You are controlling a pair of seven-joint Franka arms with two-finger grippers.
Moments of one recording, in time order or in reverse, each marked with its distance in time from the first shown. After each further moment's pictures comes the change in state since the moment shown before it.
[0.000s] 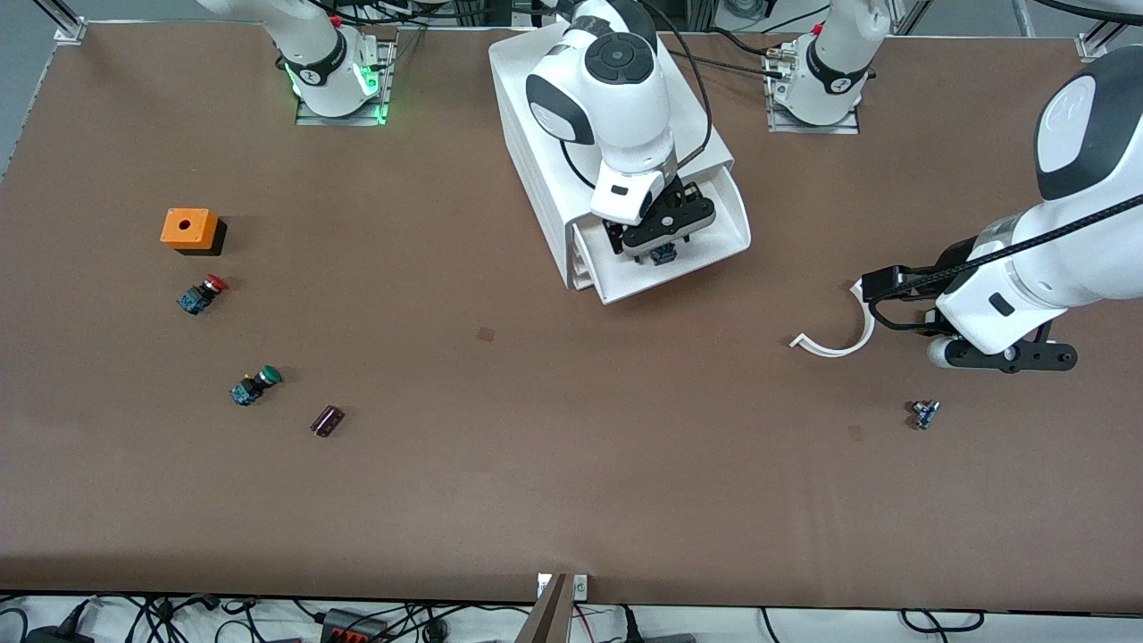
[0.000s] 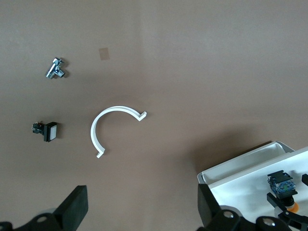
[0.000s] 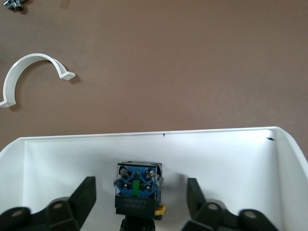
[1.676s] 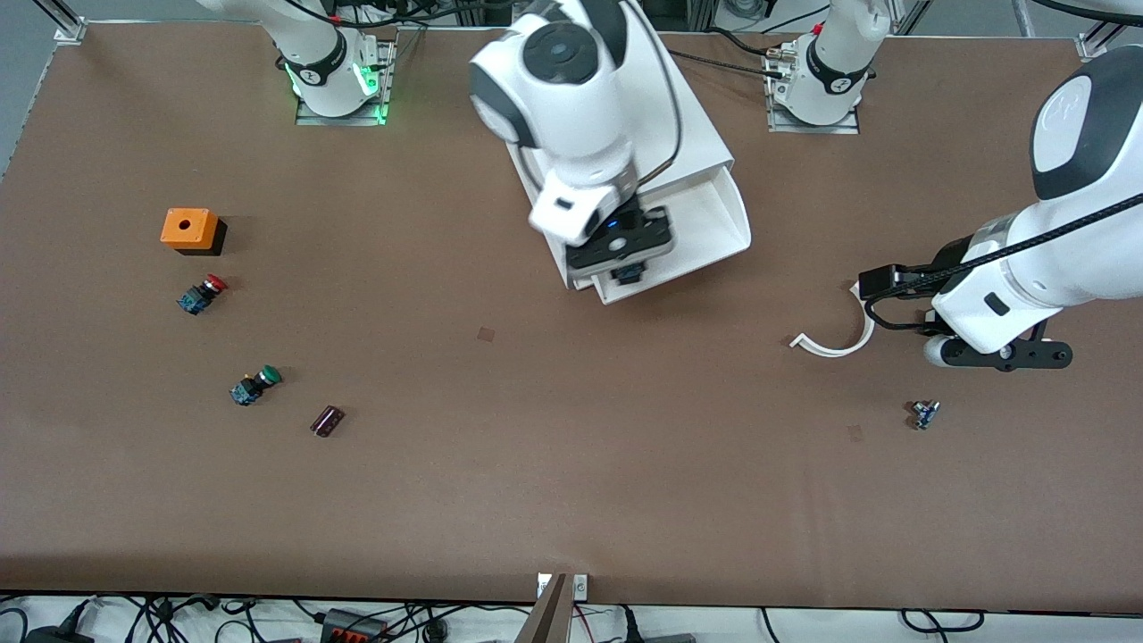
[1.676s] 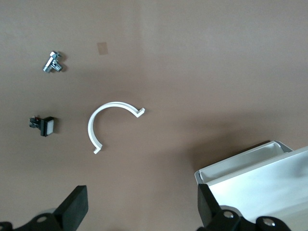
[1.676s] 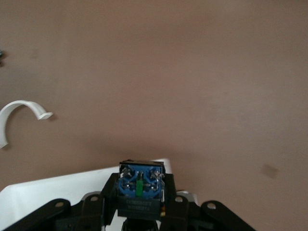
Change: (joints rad) left arm -0.009 0.004 -0.012 -0.011 0.000 -0.004 -0.061; right arm -0.173 -0.040 -0.033 0.157 0.044 -0.260 -0.007
